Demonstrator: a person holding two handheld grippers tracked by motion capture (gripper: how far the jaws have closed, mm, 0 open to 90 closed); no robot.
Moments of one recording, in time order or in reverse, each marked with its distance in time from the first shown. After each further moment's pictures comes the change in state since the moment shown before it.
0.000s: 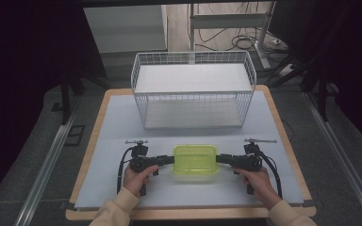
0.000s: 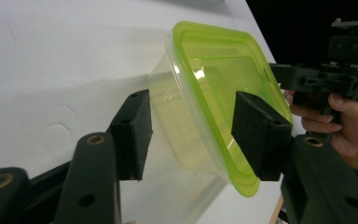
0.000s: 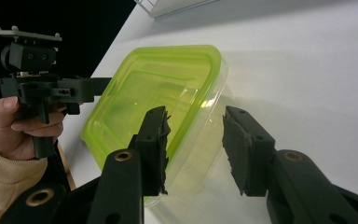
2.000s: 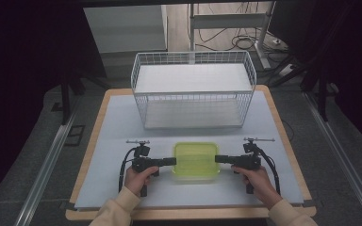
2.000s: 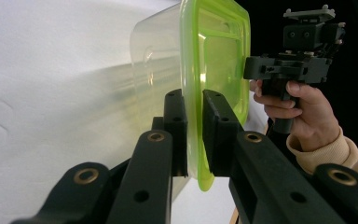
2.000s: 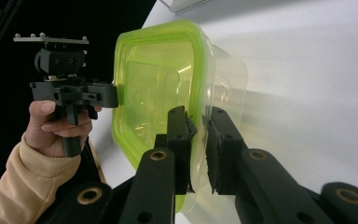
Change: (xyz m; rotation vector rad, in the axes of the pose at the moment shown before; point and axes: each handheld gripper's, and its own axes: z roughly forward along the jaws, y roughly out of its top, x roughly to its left) left arm -0.001 0.000 0.003 0.042 -0.140 -0.002; right arm -0.002 0.003 0.002 0.038 0.106 0.069
